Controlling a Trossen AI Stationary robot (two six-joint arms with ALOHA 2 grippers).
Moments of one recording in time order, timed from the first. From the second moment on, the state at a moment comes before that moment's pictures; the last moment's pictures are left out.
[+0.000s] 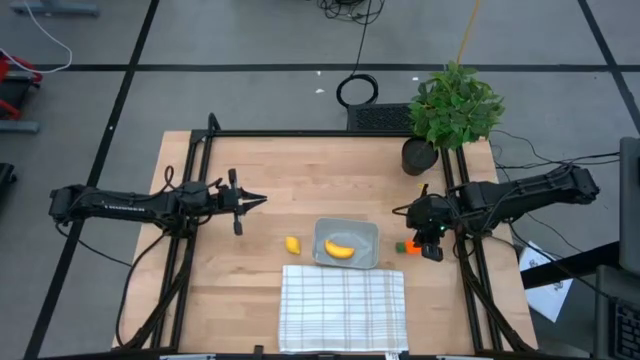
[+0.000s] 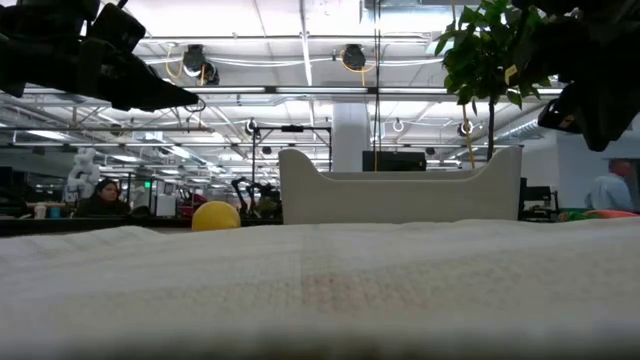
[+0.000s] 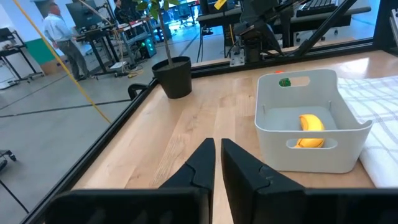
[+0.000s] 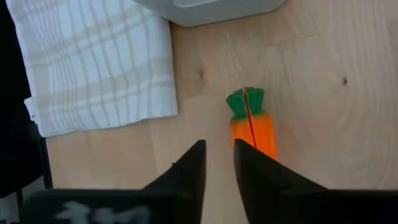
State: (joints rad) left arm 0.07 0.59 0.16 0.29 -0.10 0.20; right arm 0.13 0.93 0.67 -0.90 -0.24 0.41
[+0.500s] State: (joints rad) left arm 0.07 0.59 0.16 0.29 -0.10 0.21; right arm 0.13 0.94 0.65 -0.85 -0.21 0.27
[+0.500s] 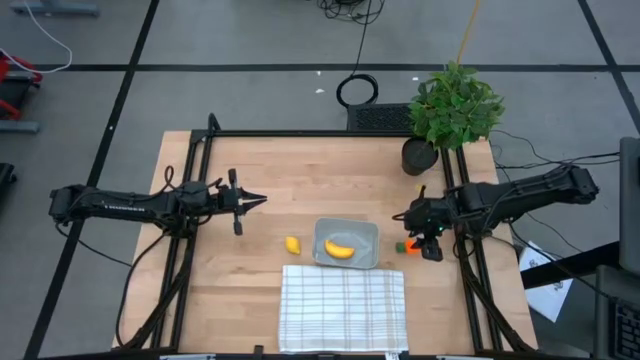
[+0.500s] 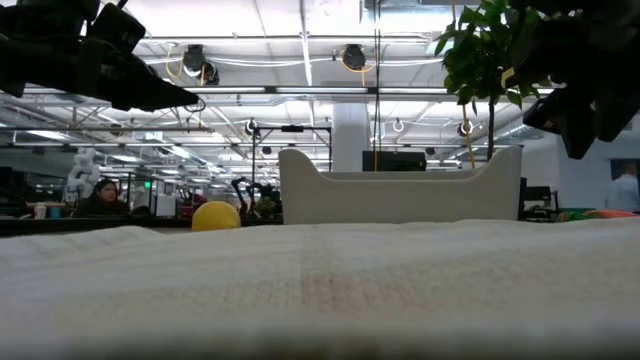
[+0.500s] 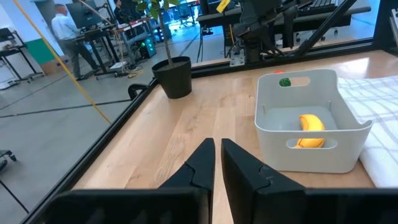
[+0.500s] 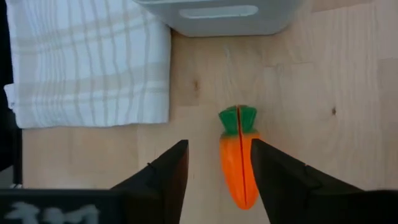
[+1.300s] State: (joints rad) left arm 0.07 0.59 0.16 0.29 -0.10 0.21; right arm 0.13 0.97 0.45 -0.68 -0.18 0.36
